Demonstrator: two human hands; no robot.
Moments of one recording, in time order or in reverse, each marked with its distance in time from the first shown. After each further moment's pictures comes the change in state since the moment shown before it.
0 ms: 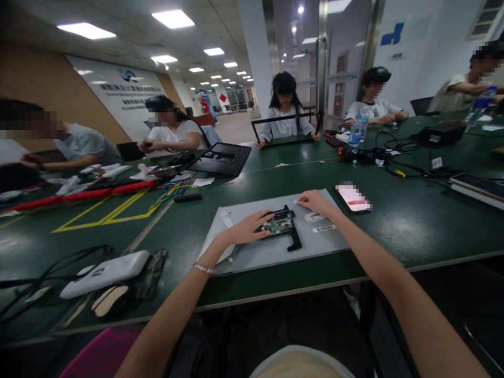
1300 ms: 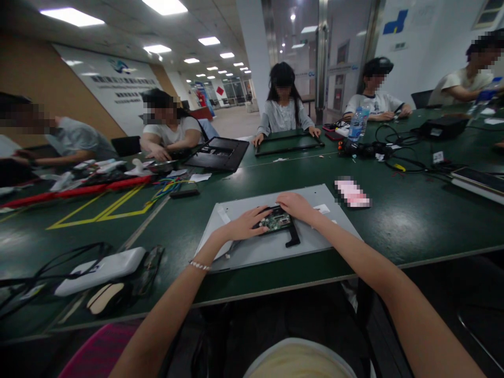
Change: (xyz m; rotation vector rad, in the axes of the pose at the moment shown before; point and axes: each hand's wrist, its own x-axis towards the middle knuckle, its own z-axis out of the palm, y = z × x) left_hand 0.003 -0.001 0.004 0.047 0.017 -0.004; right_hand 0.013 -0.053 0.047 -0.282 -0.007 -0.245
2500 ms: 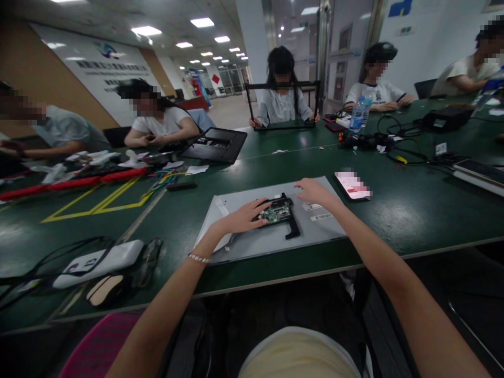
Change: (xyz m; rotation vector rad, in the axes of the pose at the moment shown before) left_hand 0.002 0.007 -0.006 -0.016 -0.030 -0.005; right_hand -0.023 0.017 -0.064 -0.046 -0.262 0.356
